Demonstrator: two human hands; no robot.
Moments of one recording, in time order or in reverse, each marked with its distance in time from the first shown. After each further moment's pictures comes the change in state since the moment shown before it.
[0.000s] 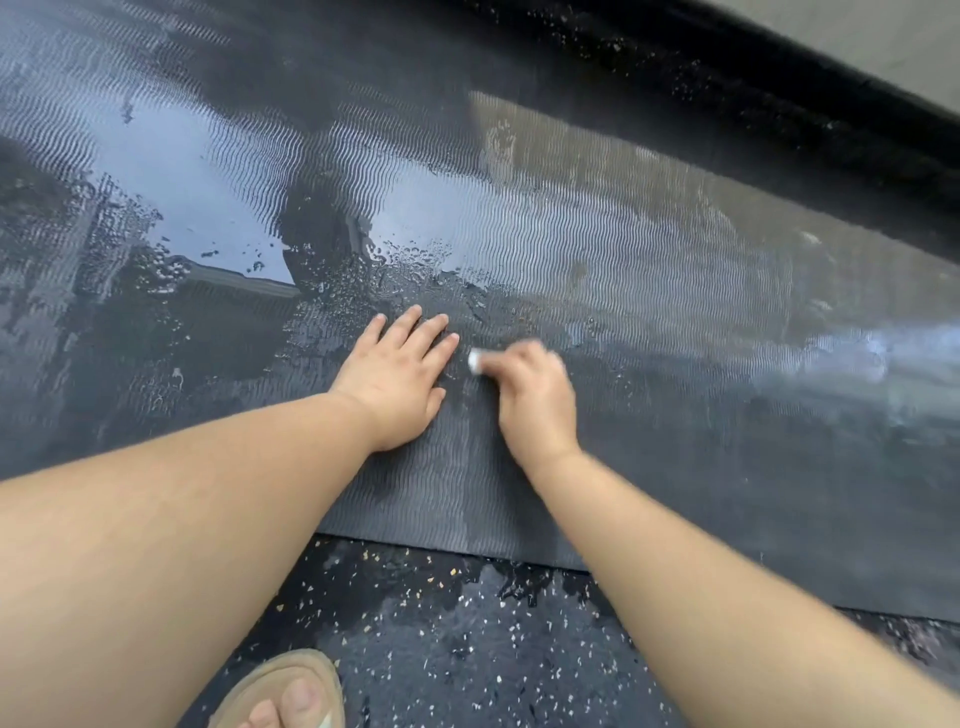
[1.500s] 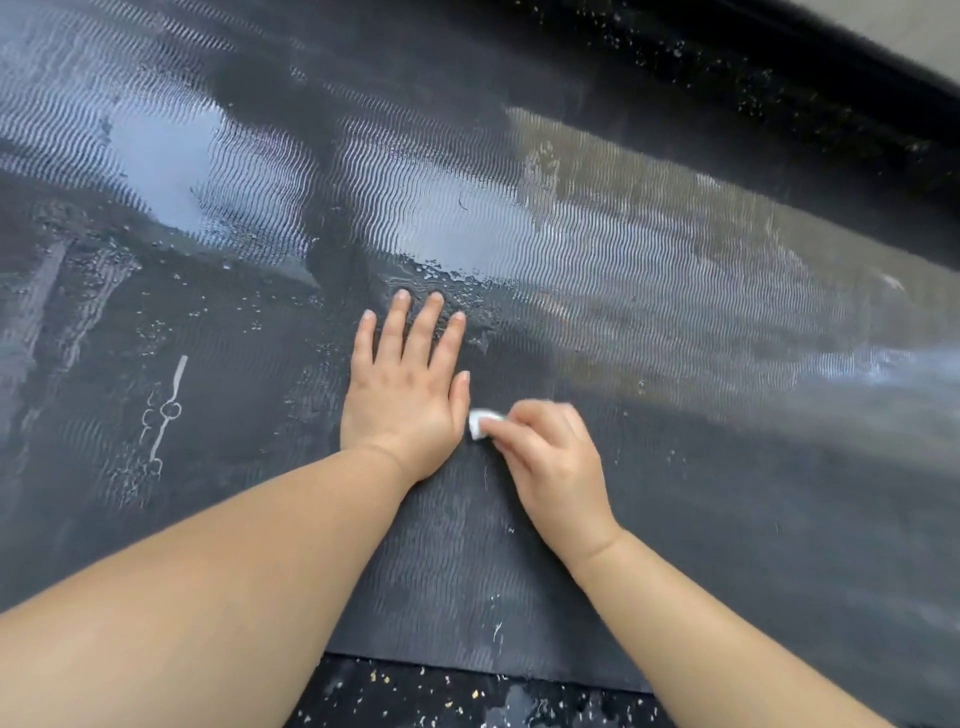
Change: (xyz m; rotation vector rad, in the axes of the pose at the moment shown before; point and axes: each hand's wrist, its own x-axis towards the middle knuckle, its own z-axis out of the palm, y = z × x) left_hand 0.042 -0.015 0.003 -0.130 0.235 -0.311; right_hand 0.022 0.003 0.015 0.006 0.040 -0.283
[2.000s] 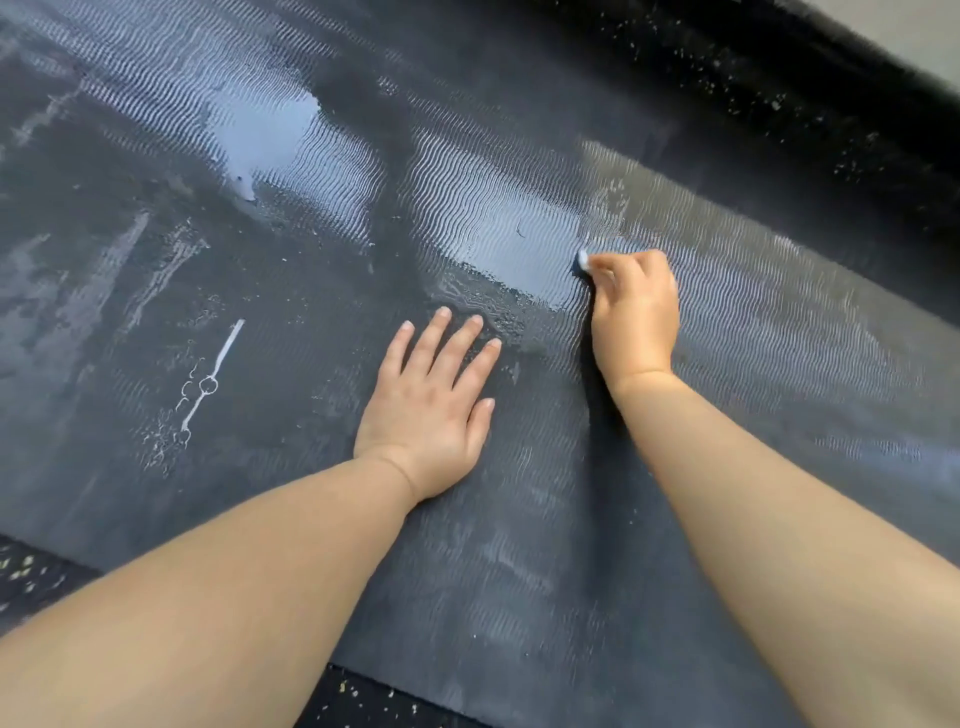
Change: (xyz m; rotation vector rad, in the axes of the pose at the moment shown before) left_hand 0.001 0.000 -0.006 0.000 -0.052 -0.016; right_hand 0.153 0.071 0.010 -0.056 0.106 0.196
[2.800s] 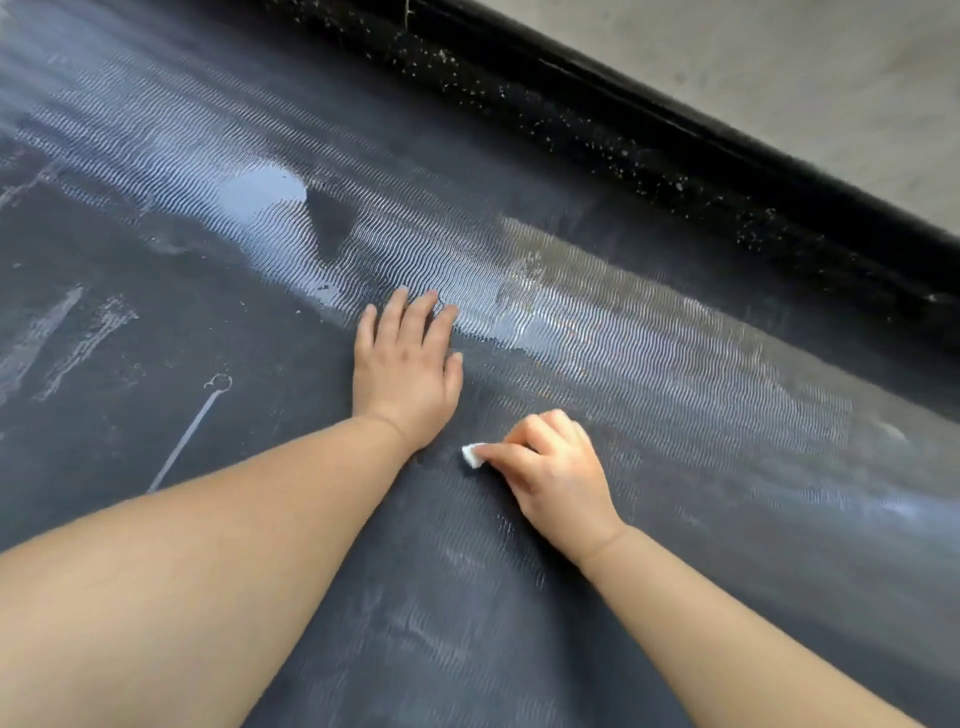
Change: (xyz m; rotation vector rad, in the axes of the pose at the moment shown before) left_hand 0.086 0.033 -0.027 -0.194 0.209 -0.212; right_hand -0.067 0.031 -0.049 0.033 -0.279 -0.539
